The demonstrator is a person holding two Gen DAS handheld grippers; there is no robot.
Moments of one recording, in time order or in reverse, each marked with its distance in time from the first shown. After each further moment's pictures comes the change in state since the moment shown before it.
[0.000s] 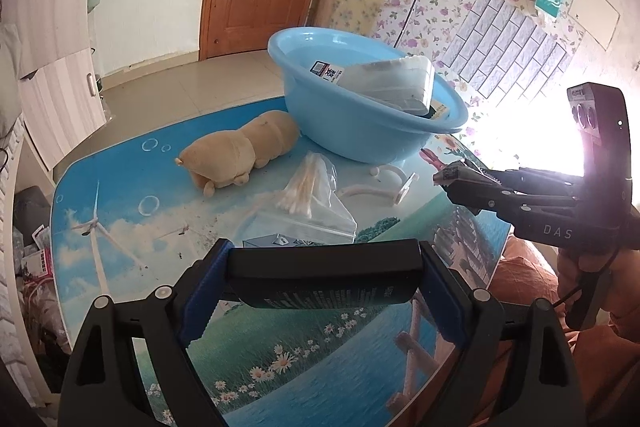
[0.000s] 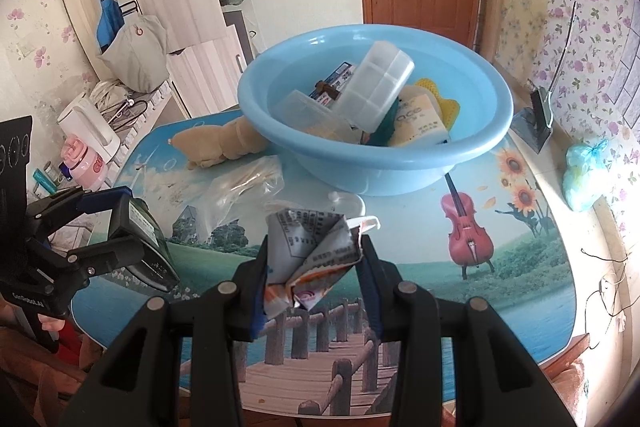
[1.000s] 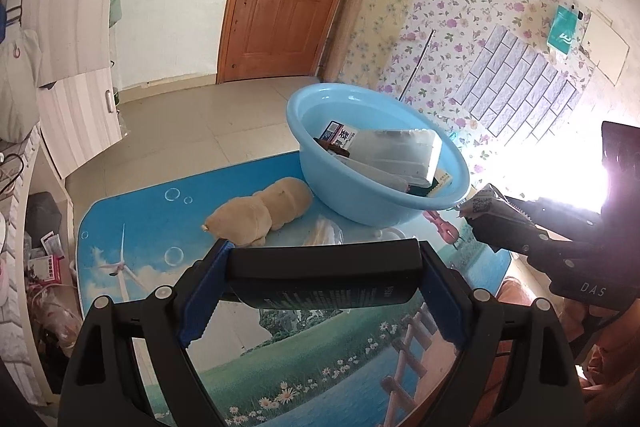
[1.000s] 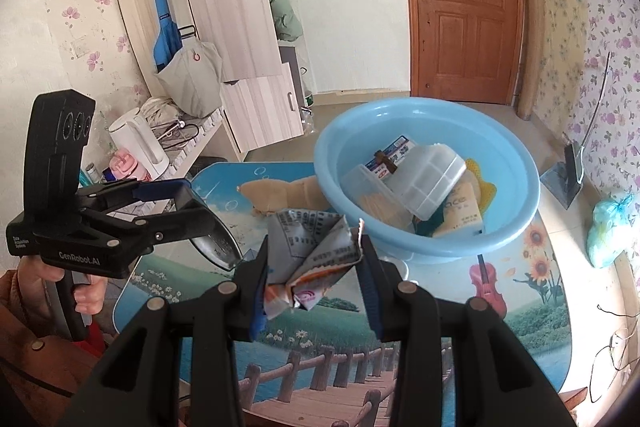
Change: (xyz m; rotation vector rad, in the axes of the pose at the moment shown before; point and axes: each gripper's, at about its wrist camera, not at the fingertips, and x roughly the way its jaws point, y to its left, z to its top) left arm -0.027 0.000 0.042 -0.060 -0.104 0.038; right arm -0.044 0.028 0.030 -0.115 -0.145 0.134
